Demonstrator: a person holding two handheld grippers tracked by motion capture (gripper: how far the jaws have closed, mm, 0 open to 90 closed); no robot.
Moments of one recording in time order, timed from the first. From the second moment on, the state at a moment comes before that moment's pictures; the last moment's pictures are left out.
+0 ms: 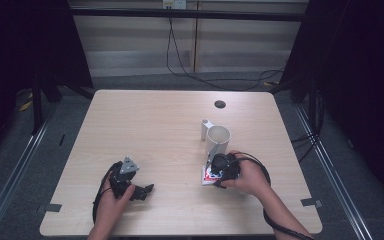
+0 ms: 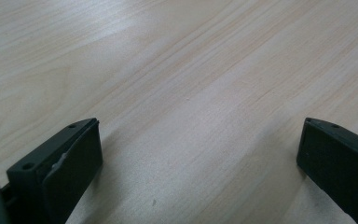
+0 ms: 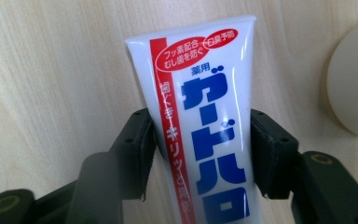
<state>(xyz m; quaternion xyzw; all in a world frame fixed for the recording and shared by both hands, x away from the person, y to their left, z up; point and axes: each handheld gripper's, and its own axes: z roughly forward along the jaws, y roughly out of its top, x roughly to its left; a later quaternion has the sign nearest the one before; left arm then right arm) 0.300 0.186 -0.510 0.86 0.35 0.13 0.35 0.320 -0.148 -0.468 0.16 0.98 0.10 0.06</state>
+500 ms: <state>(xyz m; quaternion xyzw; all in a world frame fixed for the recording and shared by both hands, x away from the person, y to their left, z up) 0.301 0.186 -0.510 0.86 0.34 0.14 0.35 0.315 -0.168 -0.454 0.19 0.97 0.17 0.07</state>
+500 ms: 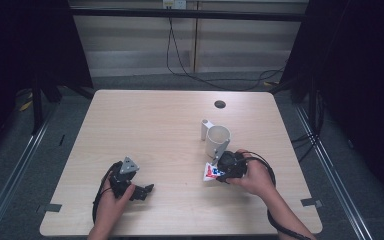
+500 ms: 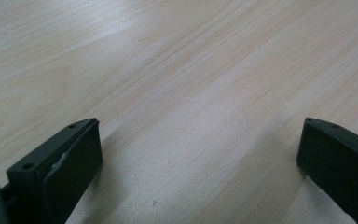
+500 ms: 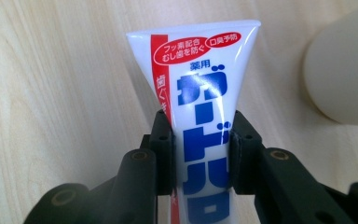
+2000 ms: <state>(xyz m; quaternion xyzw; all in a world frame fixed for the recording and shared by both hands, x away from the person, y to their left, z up) 0.301 0.186 -0.510 0.86 0.35 0.14 0.35 0.298 -0.211 -0.413 0.32 0.85 0.41 0.10</state>
